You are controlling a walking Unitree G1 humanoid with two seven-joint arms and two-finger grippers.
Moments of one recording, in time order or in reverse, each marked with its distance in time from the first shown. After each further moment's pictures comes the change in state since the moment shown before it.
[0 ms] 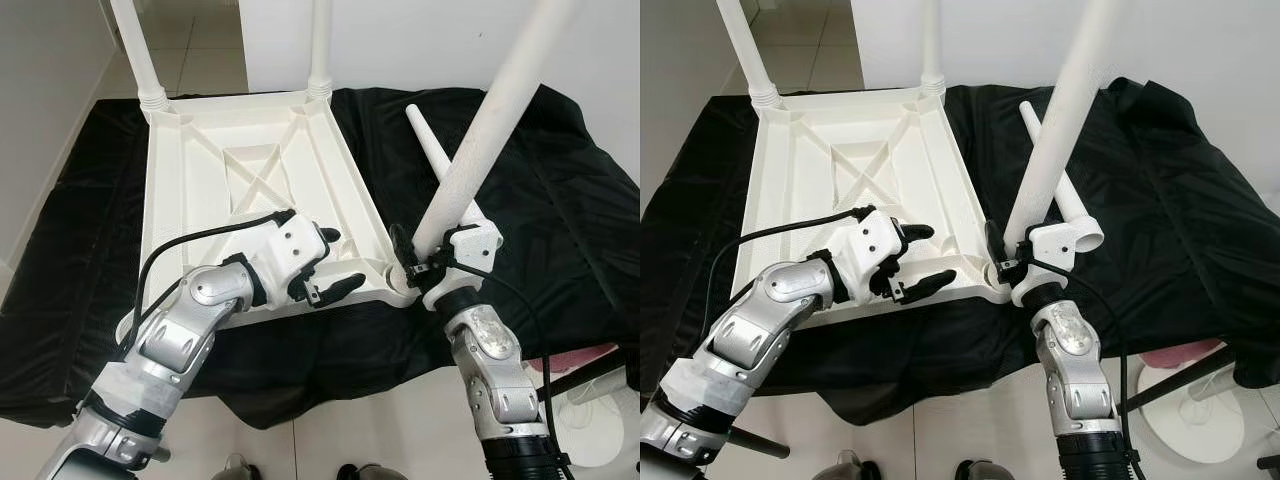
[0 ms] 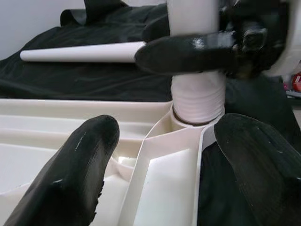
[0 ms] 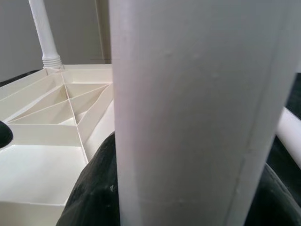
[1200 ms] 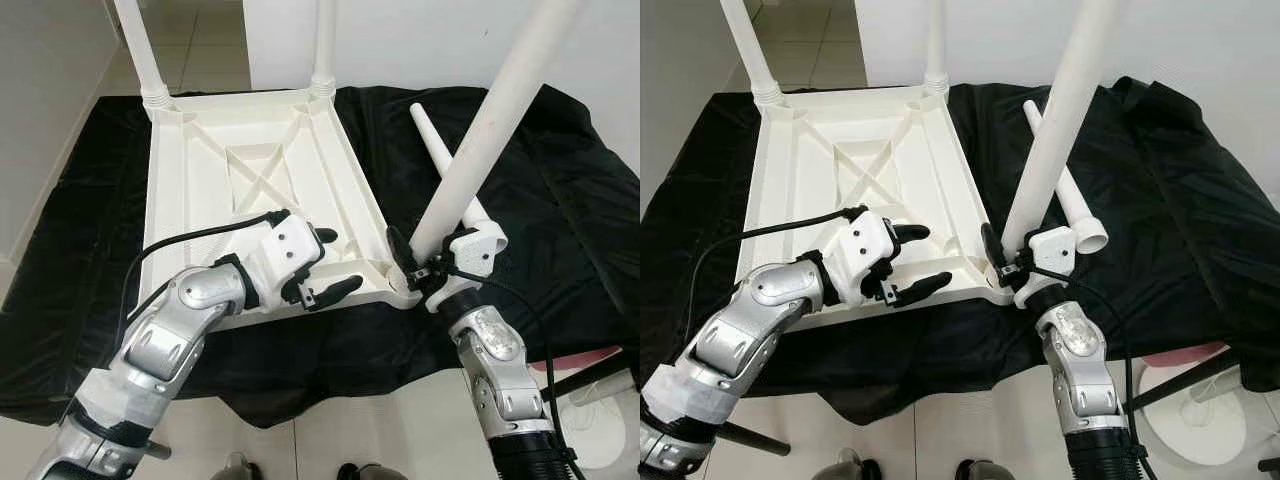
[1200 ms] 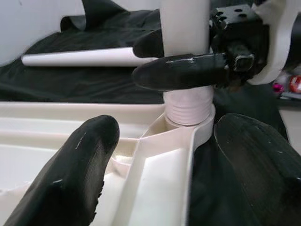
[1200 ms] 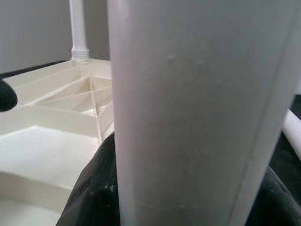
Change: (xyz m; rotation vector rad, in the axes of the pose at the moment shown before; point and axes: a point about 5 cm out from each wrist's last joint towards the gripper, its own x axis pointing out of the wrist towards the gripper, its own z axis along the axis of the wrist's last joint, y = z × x) left arm -0.010 -0.008 0.009 0.006 -0.006 -0.020; right arm -0.004 -0.002 -0.008 -0.107 -0.009 0.139
